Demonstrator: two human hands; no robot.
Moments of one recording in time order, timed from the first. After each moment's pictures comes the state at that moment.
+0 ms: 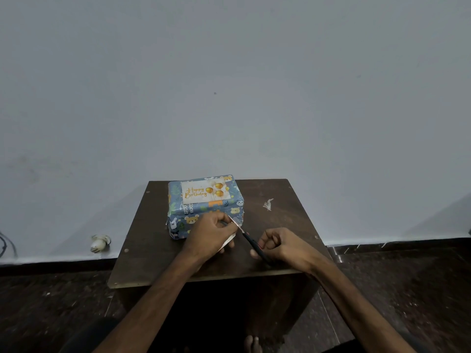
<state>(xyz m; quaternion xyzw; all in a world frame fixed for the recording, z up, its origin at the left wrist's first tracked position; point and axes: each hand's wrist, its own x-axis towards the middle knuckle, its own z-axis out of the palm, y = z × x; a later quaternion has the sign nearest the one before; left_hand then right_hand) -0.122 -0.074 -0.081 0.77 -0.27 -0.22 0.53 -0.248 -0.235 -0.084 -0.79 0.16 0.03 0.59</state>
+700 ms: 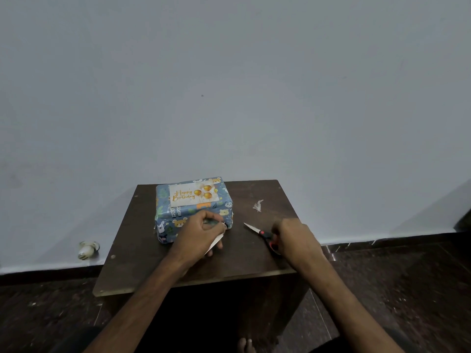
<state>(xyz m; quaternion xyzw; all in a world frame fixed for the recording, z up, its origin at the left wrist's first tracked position) -0.117 -0.075 -0.084 0.75 -0.24 -0.23 0.56 -0.252 -0.254 -0.079 -0.95 0.29 -0.05 0.07</state>
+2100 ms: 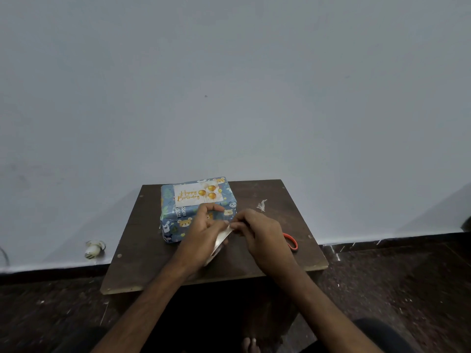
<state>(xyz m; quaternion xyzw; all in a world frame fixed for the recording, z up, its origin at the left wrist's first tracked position) -0.135 -0.068 -0.070 0.69 -0.25 -0.22 0.64 -0.226 -0.198 -0.084 -0.90 0.04 -0.34 0.29</state>
